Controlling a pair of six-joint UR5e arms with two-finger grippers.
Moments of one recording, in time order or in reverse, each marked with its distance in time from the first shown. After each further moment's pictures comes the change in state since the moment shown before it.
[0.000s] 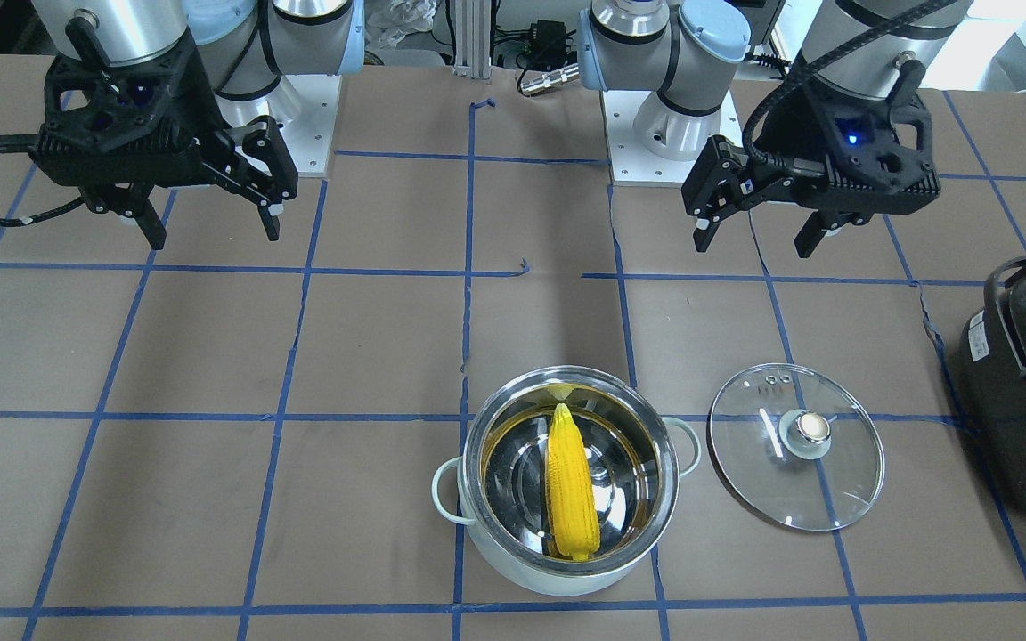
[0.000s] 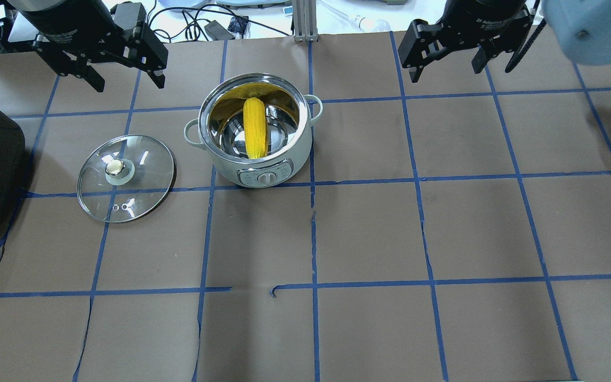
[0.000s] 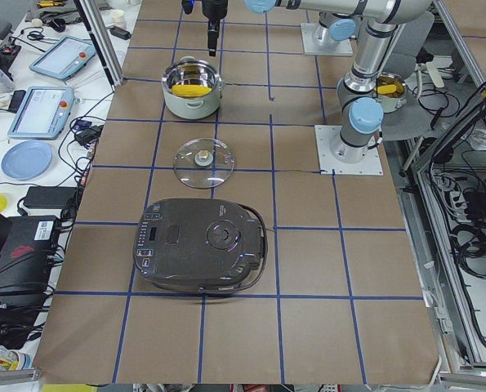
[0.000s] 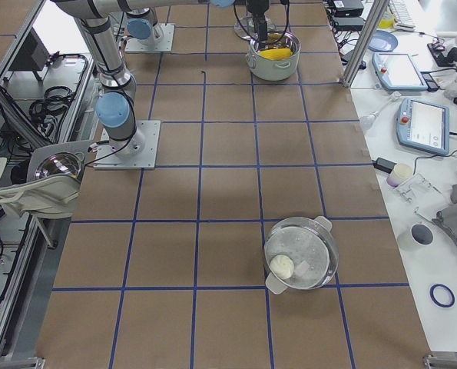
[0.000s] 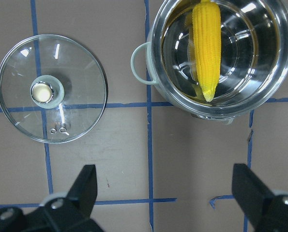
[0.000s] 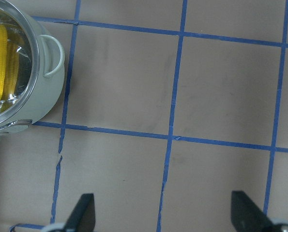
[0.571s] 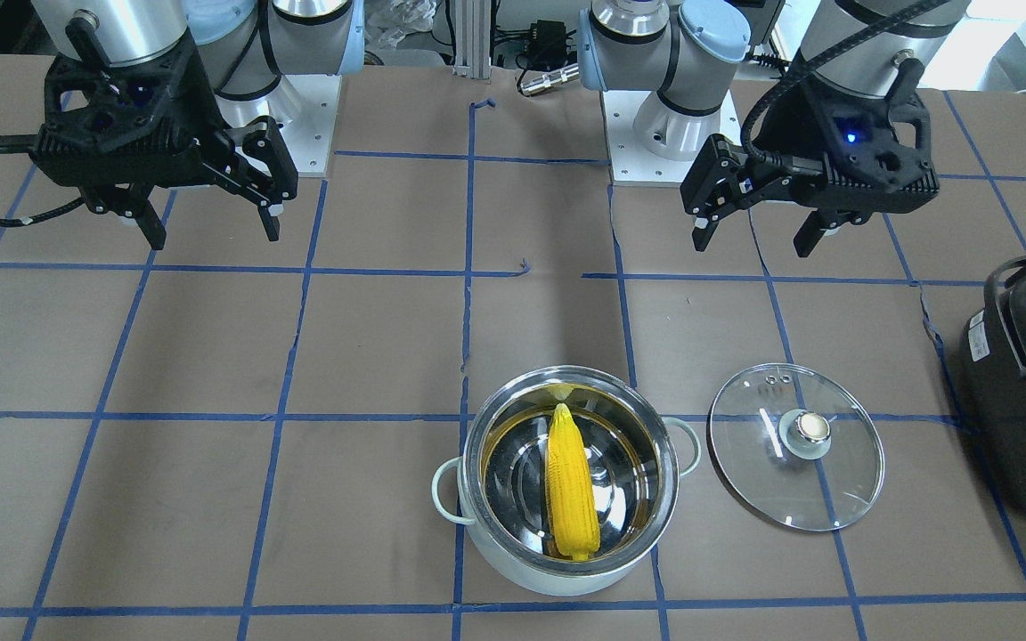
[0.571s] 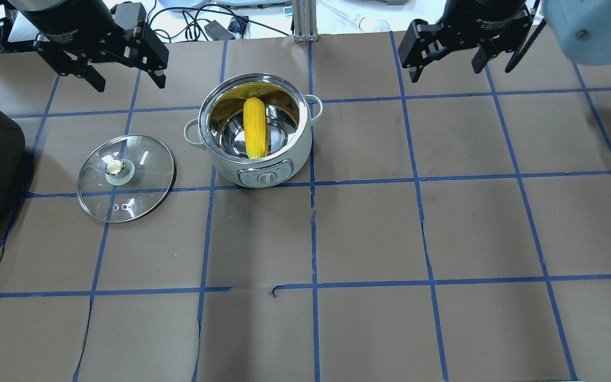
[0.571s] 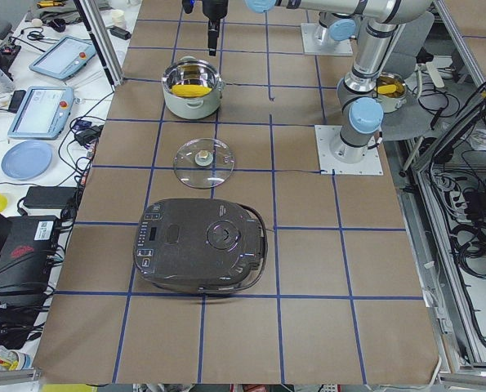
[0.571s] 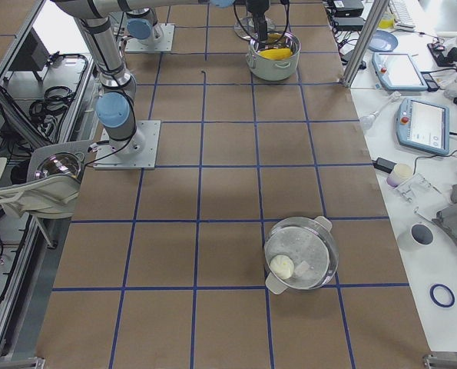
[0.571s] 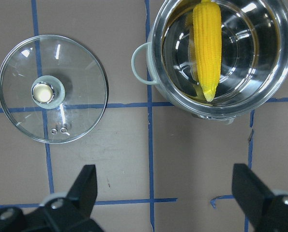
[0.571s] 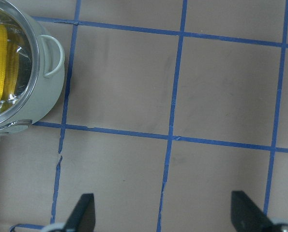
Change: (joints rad) left arm -0.002 0.001 0.000 0.000 0.000 0.001; right arm 0.000 0.000 0.000 -0.001 0.001 0.000
